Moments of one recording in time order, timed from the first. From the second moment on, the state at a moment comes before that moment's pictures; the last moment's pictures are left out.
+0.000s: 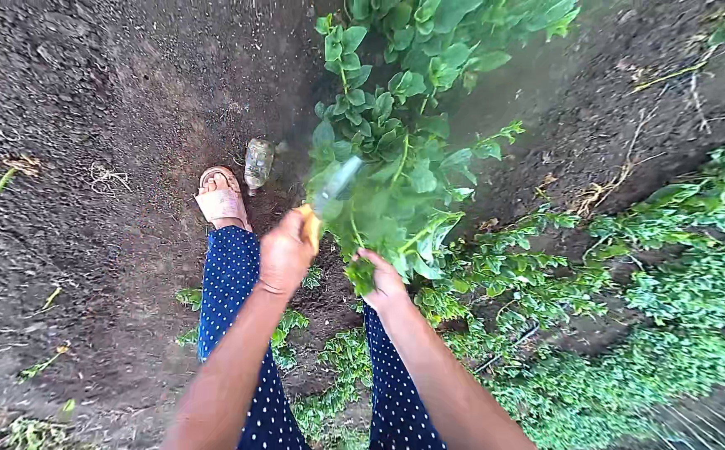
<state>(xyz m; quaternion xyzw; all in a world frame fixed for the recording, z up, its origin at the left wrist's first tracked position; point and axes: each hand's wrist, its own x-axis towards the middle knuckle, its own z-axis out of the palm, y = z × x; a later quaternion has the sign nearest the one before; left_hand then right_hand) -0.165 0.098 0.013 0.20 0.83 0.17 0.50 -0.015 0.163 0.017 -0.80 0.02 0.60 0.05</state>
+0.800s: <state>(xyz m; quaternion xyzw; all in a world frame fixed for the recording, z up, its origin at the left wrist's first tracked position) -0.174 0.102 -0.033 0.02 0.59 -0.02 0.81 0.070 0.190 -0.013 -0.68 0.06 0.73 0.10</state>
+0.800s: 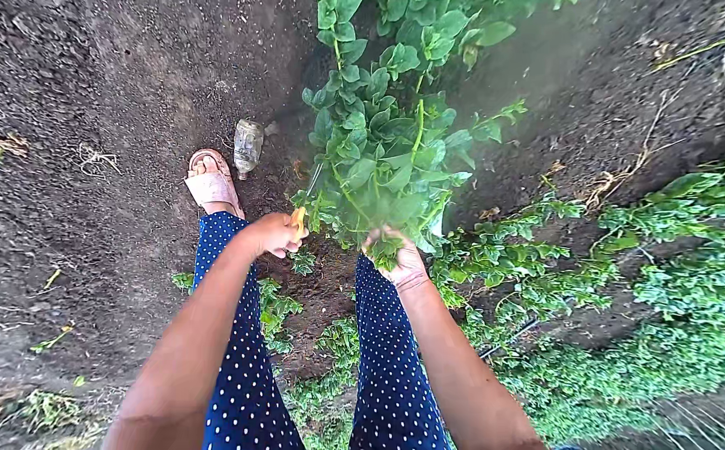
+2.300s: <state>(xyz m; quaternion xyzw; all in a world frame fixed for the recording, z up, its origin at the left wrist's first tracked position) -0.245 0.113 -0.007 0.08 0.59 -0.20 0.78 0.147 0.160 0.068 -0.65 0.08 0.76 0.06</state>
